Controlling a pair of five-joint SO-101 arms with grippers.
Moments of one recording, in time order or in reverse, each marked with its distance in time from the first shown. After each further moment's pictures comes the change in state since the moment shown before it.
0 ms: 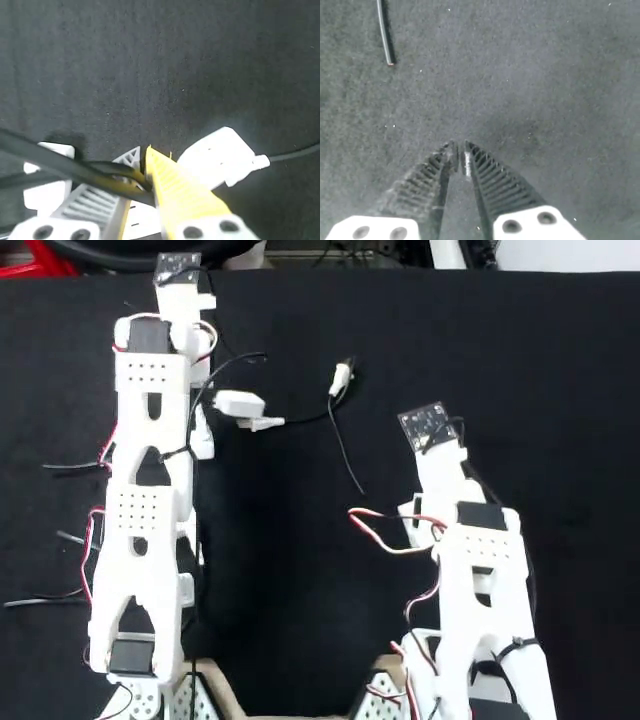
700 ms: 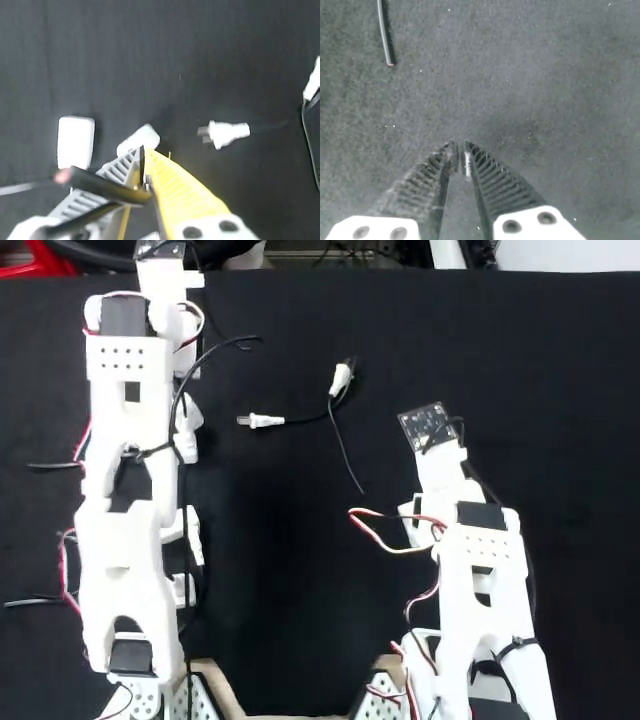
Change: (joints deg) left arm 0.3 -27.6 28.0 0.5 -0.9; right arm 0.0 0.0 0.0 0.0 -0.1
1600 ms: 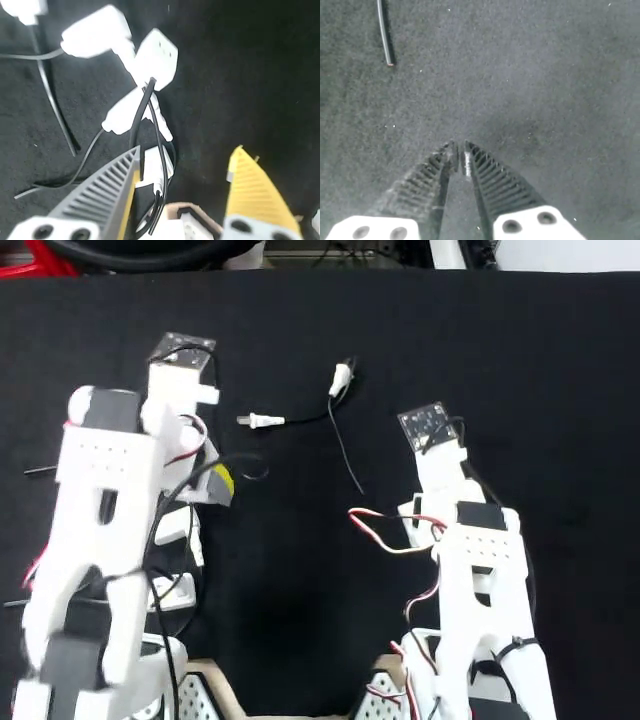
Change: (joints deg) left arm 4.3 -55.8 69.5 -0.4 -5.4; right arm 0.0 0.0 0.0 0.0 0.0
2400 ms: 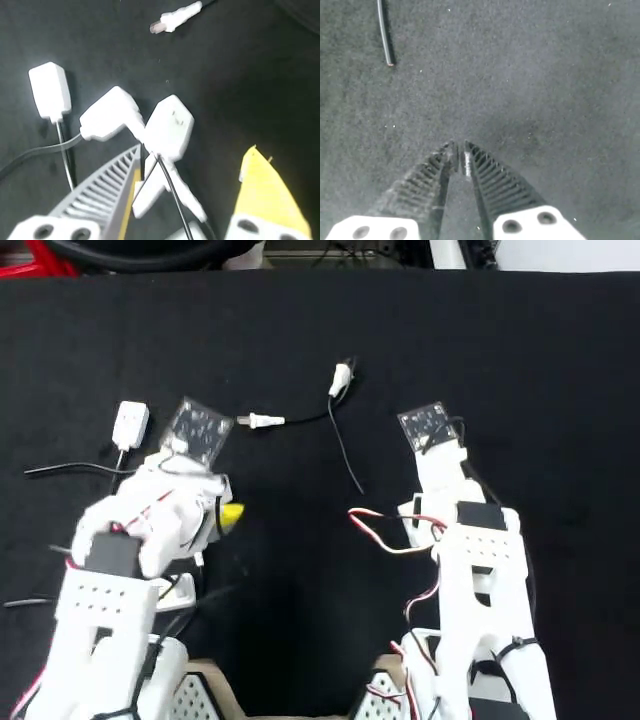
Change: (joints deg) left arm 0.3 -38.0 56.5 -49.1 -16.0; right arm 0.0 0.0 0.0 0.0 0.0
